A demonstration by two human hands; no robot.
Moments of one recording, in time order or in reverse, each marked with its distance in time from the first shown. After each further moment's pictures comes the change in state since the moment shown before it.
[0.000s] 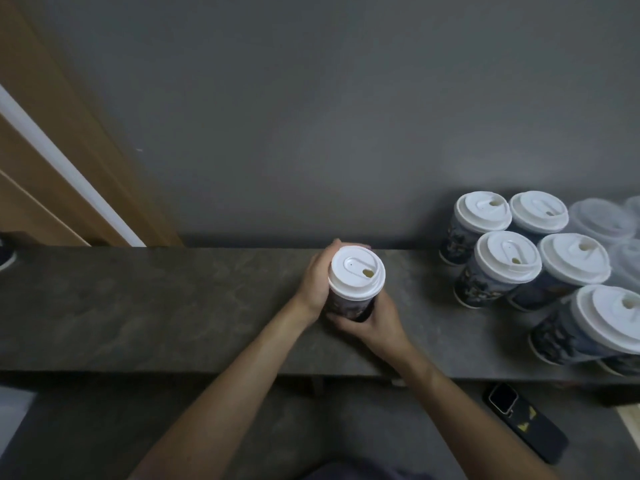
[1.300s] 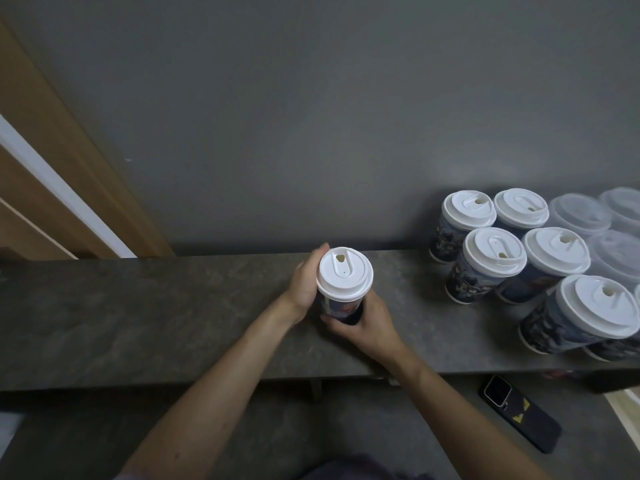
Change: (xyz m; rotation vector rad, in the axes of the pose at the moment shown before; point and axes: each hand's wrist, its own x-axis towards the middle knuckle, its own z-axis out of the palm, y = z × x) left_hand 0.000 0.010 -0.011 -0.014 0.063 -0.103; right_hand -0.001 0.003 0.005 -0.151 -0.001 -0.078
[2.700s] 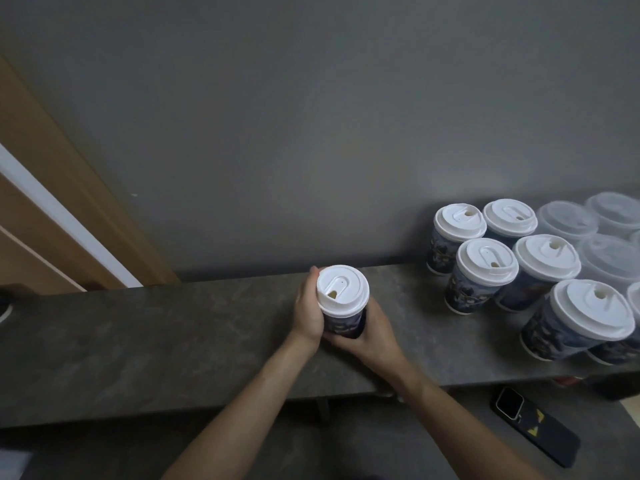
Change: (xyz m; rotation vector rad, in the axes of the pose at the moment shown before) left_hand -0.008 -0.020 0.012 -0.101 0.157 0.058; right_hand -0.001 0.001 0.002 0.027 0.061 0.073
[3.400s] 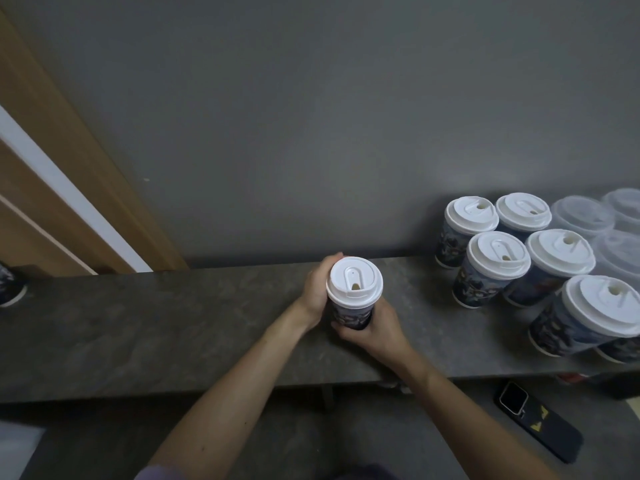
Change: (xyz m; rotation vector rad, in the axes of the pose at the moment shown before) left_hand 0.015 0.013 -0.005 0.027 -0.264 -0.113; right_hand 0.002 0.004 -0.001 -0.018 -0.059 -0.025
